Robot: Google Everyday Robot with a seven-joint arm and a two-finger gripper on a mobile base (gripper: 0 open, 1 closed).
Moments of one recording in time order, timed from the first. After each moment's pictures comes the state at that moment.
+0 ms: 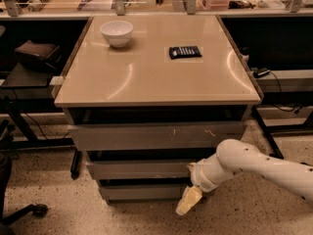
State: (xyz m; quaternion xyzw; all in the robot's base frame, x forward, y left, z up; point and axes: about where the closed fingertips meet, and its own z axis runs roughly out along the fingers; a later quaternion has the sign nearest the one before) arm 0.457 -0.100 0.495 -0.55 0.79 0.23 0.17
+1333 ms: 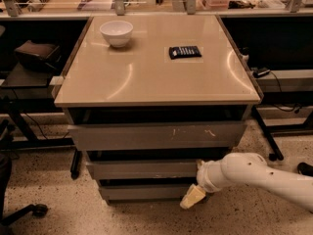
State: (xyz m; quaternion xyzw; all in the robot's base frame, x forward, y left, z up) arm 0.487 -0.132 0.469 -0.51 0.82 0.14 0.24
